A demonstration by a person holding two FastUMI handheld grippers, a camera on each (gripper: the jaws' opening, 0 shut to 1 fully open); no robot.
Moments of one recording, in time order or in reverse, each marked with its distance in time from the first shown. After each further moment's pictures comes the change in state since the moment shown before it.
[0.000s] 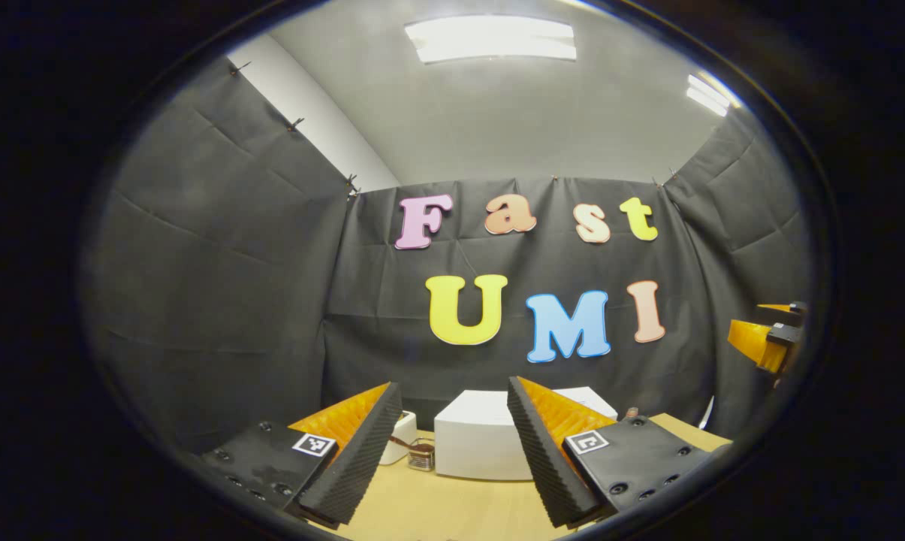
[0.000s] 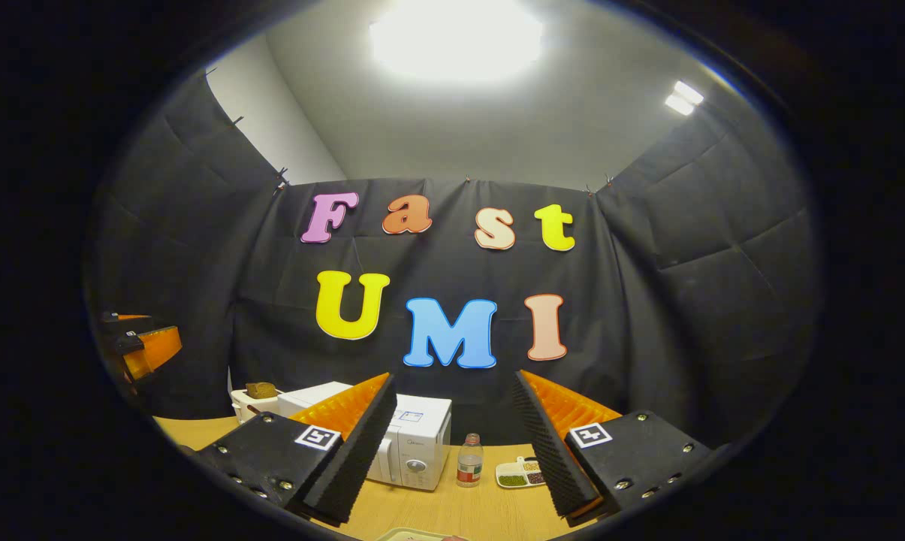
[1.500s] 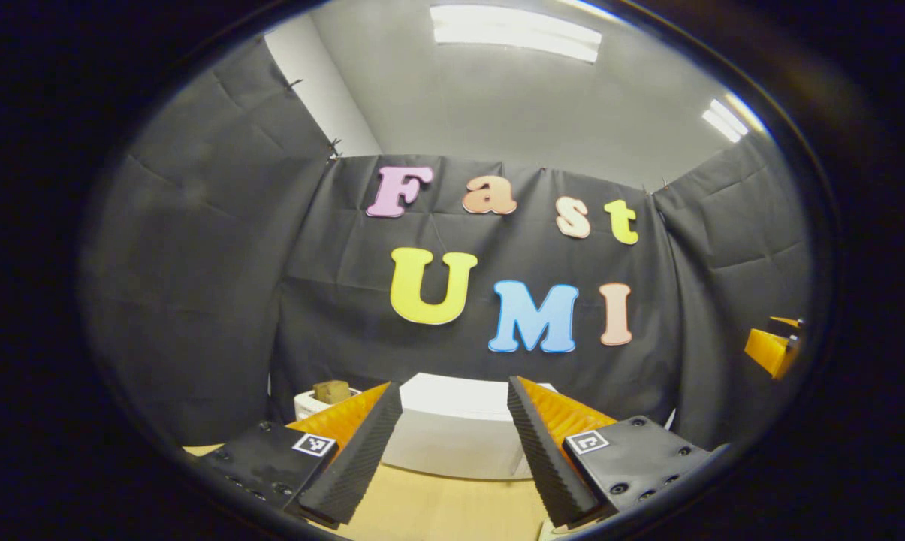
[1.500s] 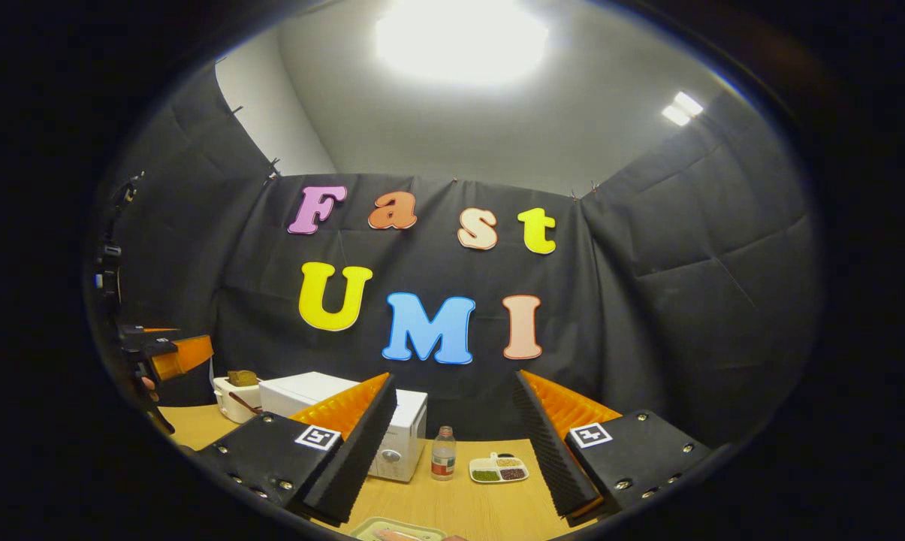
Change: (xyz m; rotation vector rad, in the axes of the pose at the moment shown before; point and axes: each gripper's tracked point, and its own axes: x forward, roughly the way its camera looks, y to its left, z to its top) left arm 0.056 -0.051 -0.049 -0.149 0.078 -0.143; right arm -0.030 -0.032 -0.001 -0.050 0.012 -0.089
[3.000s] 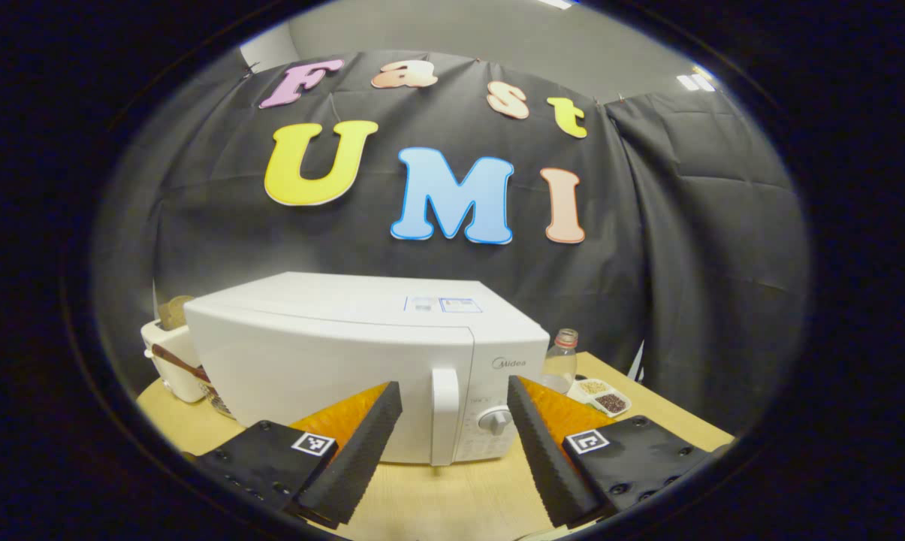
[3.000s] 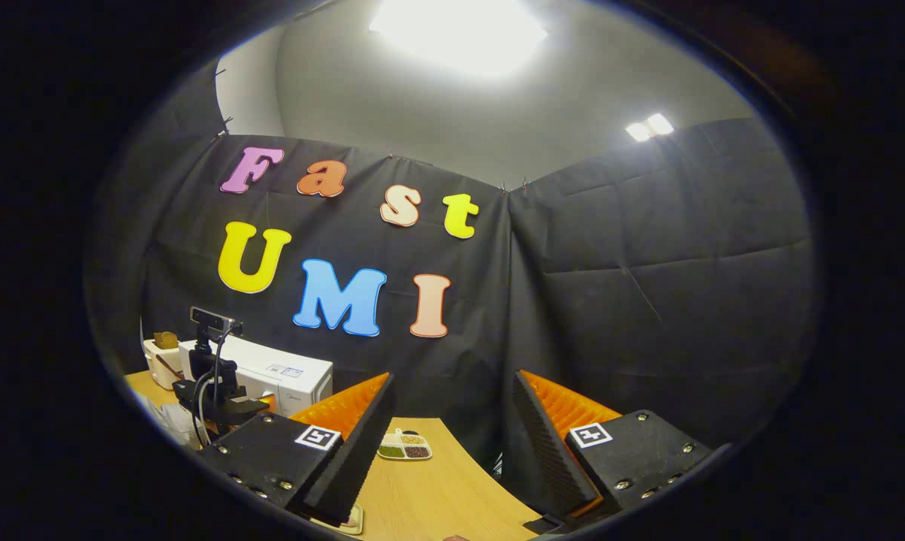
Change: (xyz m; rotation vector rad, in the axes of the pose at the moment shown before) left arm 0.193 -0.157 -0.276 0.045 0.380 -0.268; right arm -0.049 -0.095 -0.010 -0.126 0.106 -0.309
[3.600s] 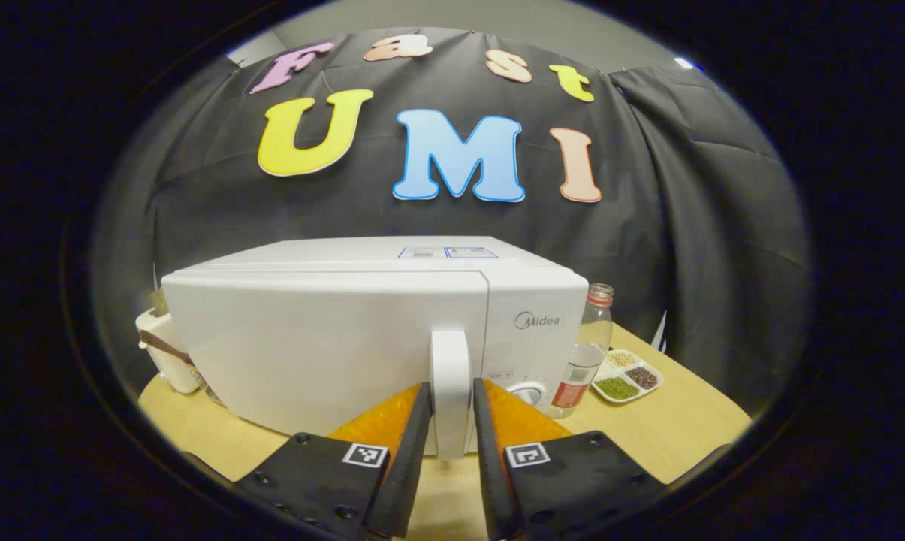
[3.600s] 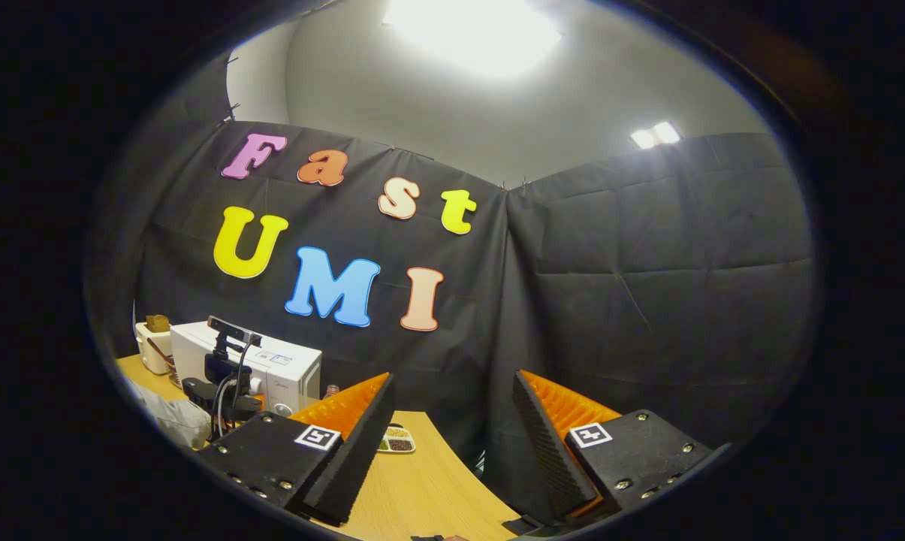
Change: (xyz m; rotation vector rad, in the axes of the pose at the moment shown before) left arm 0.041 0.004 -0.037 0.053 0.091 0.050; right arm -0.006 -0.009 0.001 -0.050 0.010 -0.013
